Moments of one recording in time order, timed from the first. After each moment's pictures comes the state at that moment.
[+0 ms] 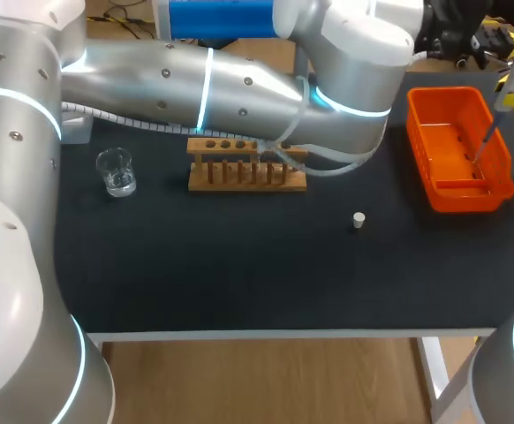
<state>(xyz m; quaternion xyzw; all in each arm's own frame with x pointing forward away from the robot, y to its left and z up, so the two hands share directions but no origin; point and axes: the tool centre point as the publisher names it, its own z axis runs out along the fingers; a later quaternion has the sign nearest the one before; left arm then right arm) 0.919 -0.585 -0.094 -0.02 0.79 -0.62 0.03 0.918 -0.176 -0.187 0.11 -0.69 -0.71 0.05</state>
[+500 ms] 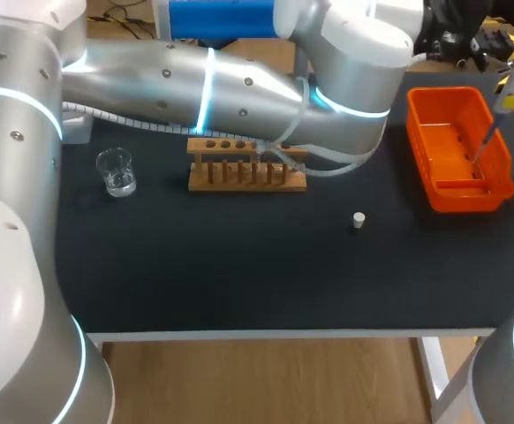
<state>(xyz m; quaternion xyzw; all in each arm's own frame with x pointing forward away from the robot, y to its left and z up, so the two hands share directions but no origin) 0.918 -0.586 -0.100 -0.02 0.79 -0.61 0.02 0.918 -0.176 -0.190 0.10 -0.69 -0.71 0.05</state>
